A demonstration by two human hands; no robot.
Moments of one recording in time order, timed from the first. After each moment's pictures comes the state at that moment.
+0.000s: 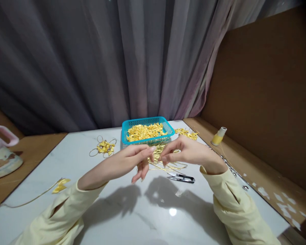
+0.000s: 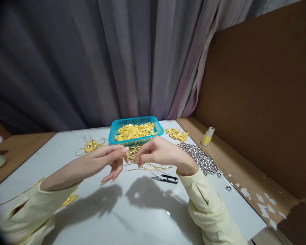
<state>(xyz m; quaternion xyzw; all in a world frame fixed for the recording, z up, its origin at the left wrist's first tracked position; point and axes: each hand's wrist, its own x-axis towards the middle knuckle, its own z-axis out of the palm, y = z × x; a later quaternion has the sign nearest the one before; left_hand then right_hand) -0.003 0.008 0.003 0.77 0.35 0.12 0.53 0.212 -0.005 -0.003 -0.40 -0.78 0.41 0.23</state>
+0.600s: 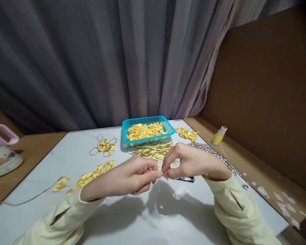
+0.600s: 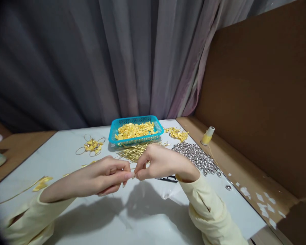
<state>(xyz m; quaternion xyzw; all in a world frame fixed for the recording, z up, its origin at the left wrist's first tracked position) 0.001 -0.012 0.000 0.80 0.32 0.06 0.50 0.207 -0.019 -0.002 -0.36 -0.85 0.34 0.16</state>
